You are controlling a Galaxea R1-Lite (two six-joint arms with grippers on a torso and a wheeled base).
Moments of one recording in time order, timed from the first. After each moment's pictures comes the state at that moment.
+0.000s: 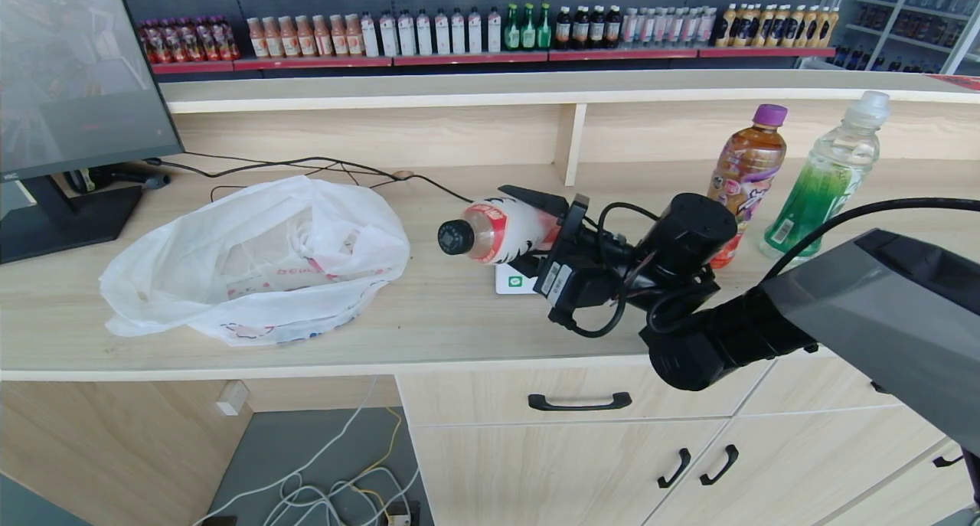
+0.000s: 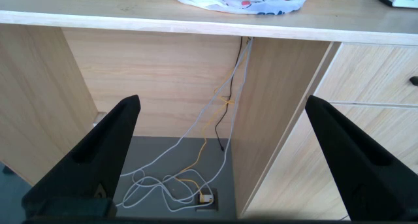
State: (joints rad) left arm 0.00 0.00 0.00 0.00 0.00 0.01; right arm 0.50 2.24 -1.26 -1.41 0.68 -1.17
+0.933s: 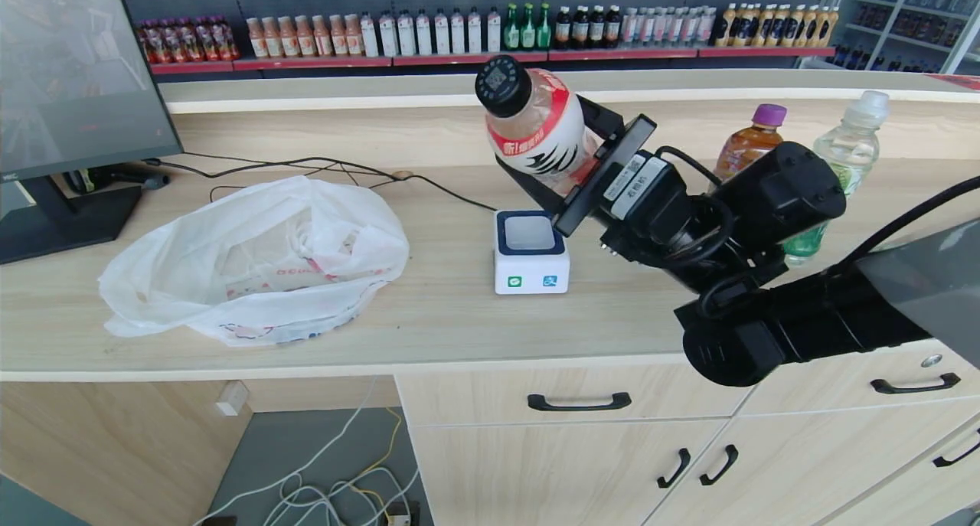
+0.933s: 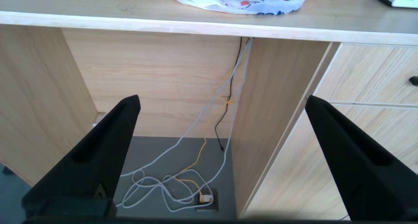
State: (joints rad) left arm 0.00 0.00 0.00 0.00 0.00 0.01; right arm 0.55 2.07 -1.20 -1.57 0.55 -0.81
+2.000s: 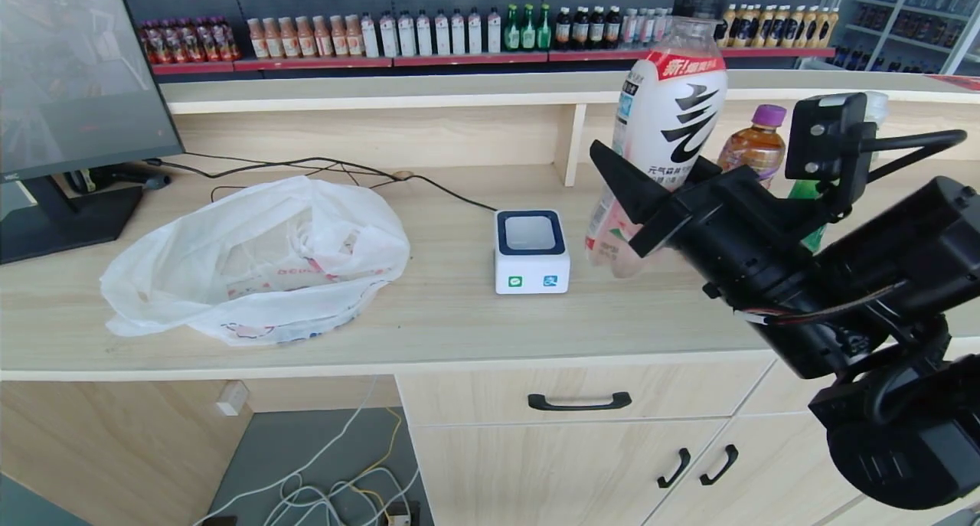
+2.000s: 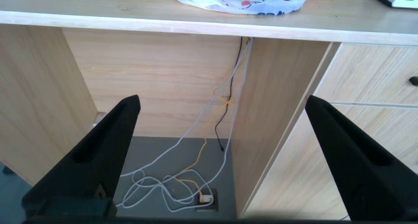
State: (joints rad) left arm 0.00 0.00 0.00 0.00 0.00 0.01; right arm 0.59 1.78 -0.73 -1.57 0.04 -0.02
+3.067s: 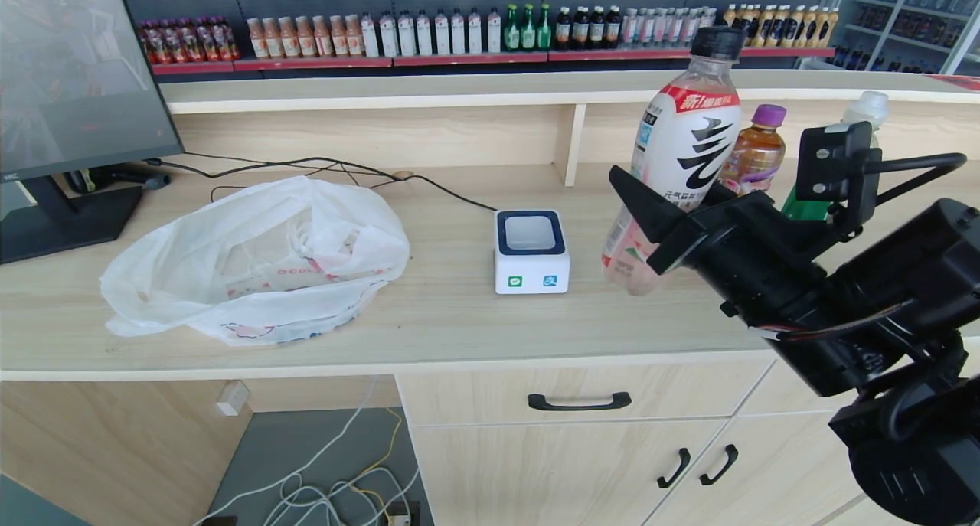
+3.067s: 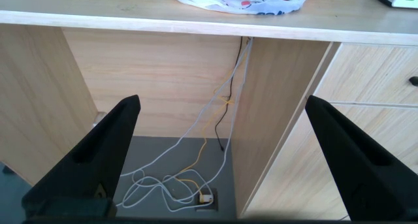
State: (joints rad) left arm 0.00 0.00 0.00 0.00 0.00 0.01; right arm 0.56 1.76 -0.66 -1.57 0.02 0.01
